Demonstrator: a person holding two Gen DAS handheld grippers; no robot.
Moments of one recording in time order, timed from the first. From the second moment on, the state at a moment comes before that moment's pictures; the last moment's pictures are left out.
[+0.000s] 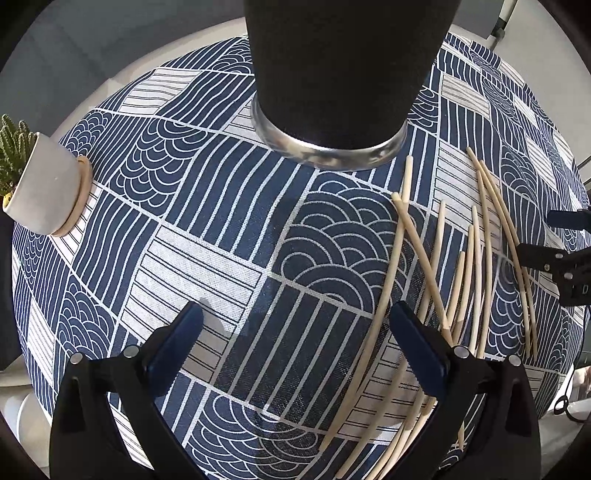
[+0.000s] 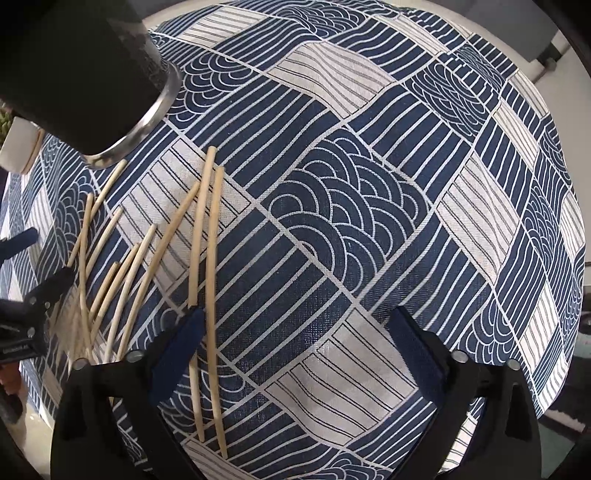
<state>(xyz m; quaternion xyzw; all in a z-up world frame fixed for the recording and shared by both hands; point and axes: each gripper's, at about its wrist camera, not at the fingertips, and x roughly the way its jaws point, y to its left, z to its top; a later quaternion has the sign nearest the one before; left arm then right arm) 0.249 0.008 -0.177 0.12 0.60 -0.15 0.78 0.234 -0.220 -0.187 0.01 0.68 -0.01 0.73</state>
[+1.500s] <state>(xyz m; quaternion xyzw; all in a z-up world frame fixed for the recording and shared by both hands) 0.115 0.034 -0.094 0.08 0.54 -0.08 0.83 0.140 -0.246 -0.075 0.02 0.56 0.07 0.83</state>
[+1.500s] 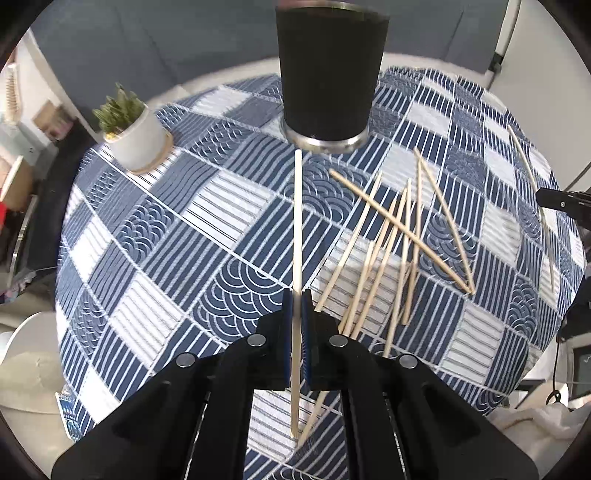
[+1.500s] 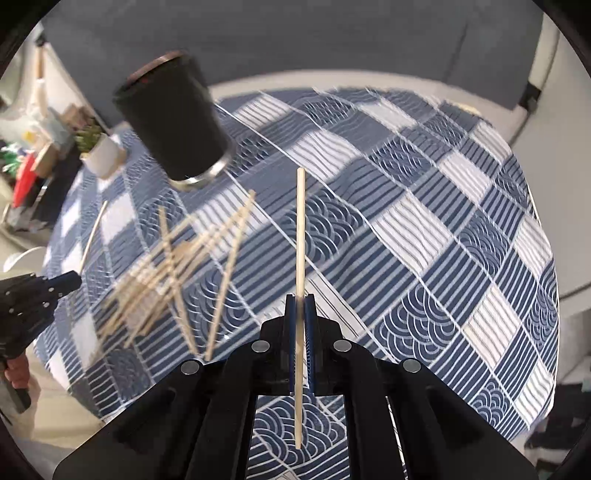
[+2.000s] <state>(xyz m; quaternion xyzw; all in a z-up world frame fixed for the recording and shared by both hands) 0.094 -0.004 0.019 0.09 0.43 -0.04 0.90 0.124 -0.231 0.024 0.01 0.42 0.19 0.89</state>
